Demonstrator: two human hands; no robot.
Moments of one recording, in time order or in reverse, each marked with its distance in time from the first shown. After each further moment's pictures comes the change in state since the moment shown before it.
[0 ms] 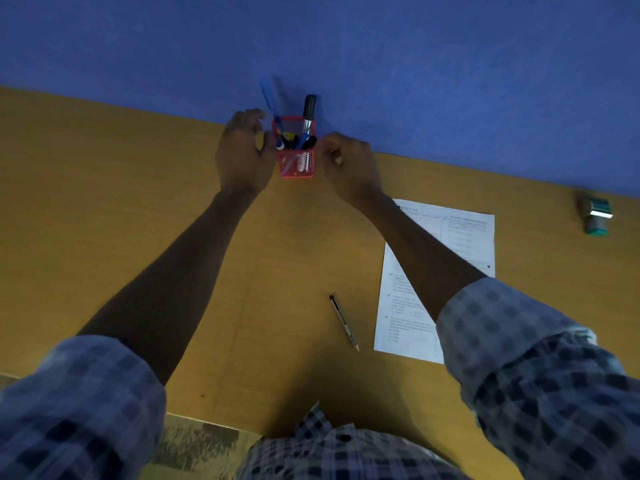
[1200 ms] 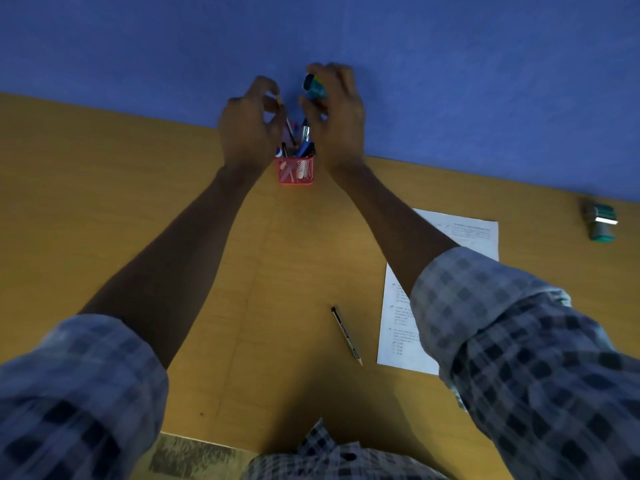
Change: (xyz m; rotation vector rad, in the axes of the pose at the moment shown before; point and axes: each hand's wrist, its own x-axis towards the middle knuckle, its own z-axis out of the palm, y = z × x) left_hand 0.044 0.018 0.006 0.024 0.008 0.087; right_hand 0.053 -0.038 0.003 0.104 0.368 -0.197
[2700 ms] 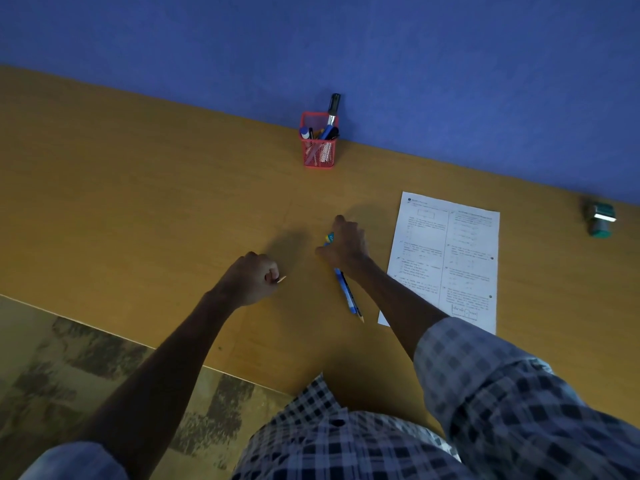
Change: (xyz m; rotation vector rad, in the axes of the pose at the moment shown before) left_hand -0.255 -0.052 -0.068 0.156 -0.800 -0.162; right_hand -0.195 -0.001 -0.026 -0.361 -0.727 0.483
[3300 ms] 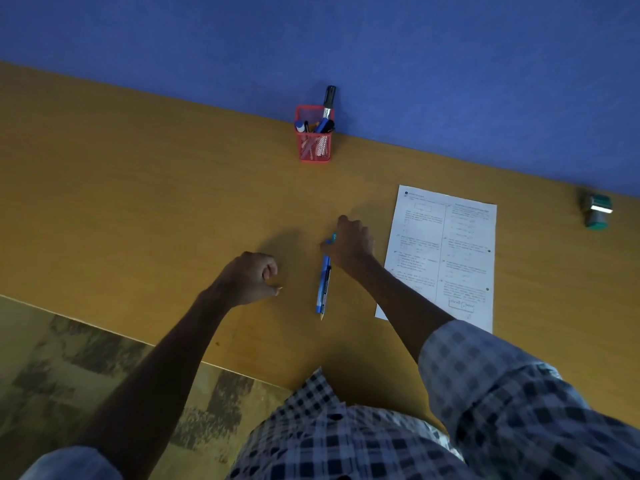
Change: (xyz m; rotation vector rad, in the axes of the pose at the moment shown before) left_hand -0.006 0.002 0.004 -0.016 -0.053 -0.039; right_hand -0.008 0.013 -0.001 -0.125 0.033 0.016
